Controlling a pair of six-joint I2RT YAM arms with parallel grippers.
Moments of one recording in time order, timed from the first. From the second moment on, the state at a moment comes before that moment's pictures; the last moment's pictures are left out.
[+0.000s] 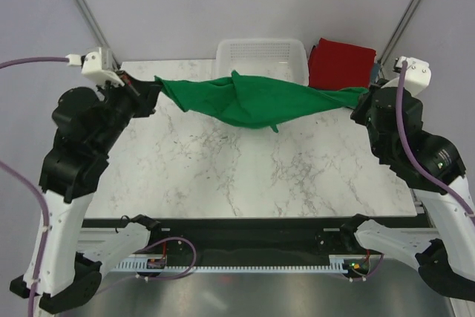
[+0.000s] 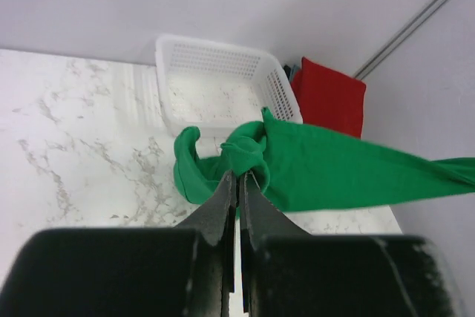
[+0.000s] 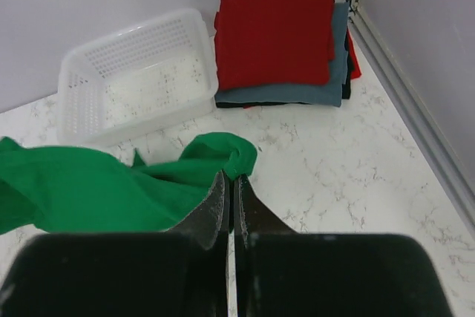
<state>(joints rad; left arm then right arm) -0.38 1.00 1.55 -0.66 -0.07 -0.43 0.61 1.01 1.60 -0.97 0.76 0.51</state>
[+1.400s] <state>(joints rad) -0.38 0.69 1.01 -0.87 -0.31 -0.40 0.16 1.83 1.77 -0.74 0.24 0.36</state>
